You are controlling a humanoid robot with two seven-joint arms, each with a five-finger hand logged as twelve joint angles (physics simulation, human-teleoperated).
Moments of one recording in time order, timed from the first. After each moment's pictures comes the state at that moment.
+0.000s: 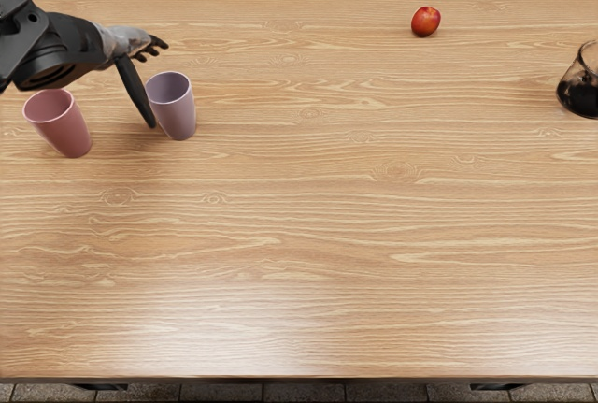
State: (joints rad) left arm -1.24 0.37 -0.48 -0.81 1.02 -0.36 0.61; right arm 0.03 0.00 -0.02 0.00 0.08 0.41 -0.61
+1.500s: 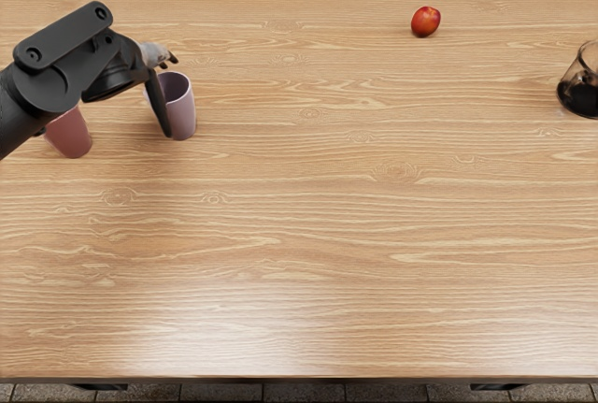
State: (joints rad) left arm -1.30 0.19 -0.29 -0.58 1.02 -0.27 0.61; right arm 0.03 0.00 -0.02 0.00 0.08 0.41 -0.61
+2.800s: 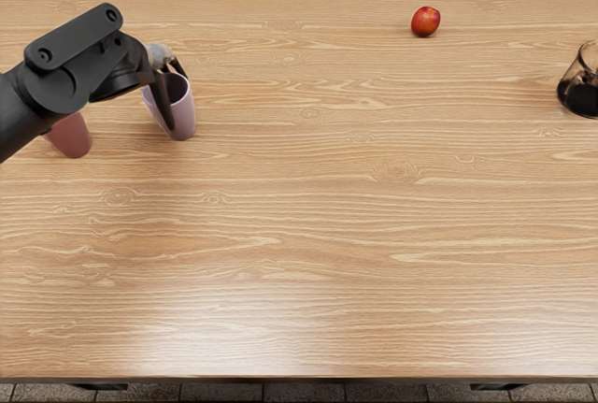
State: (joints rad) left arm -1.31 0.17 -0.25 -0.57 1.02 -0.28 0.61; right arm 0.03 0.00 -0.02 0.00 0.08 0.41 -0.61
